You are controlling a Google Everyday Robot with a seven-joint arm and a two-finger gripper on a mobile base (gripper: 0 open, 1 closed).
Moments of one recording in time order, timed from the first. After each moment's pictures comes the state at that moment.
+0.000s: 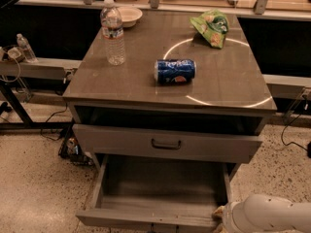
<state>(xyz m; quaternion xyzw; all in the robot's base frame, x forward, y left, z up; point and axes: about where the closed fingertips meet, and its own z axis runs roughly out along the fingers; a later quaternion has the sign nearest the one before) 0.361 -0.229 0.409 -0.62 0.76 0.06 0.17</state>
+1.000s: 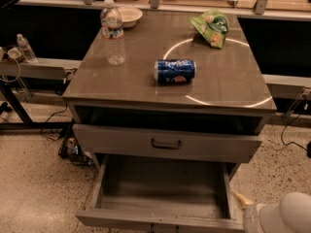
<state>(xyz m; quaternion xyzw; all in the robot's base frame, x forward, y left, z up) 0.325 -0.247 0.500 -0.62 0.76 0.09 0.20</state>
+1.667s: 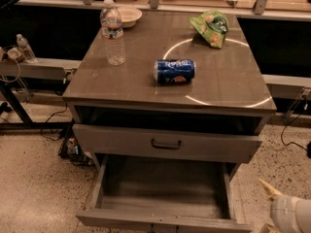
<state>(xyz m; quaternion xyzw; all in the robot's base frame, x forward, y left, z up) 0.348 -0.305 0.551 -0.58 0.76 0.08 0.30</state>
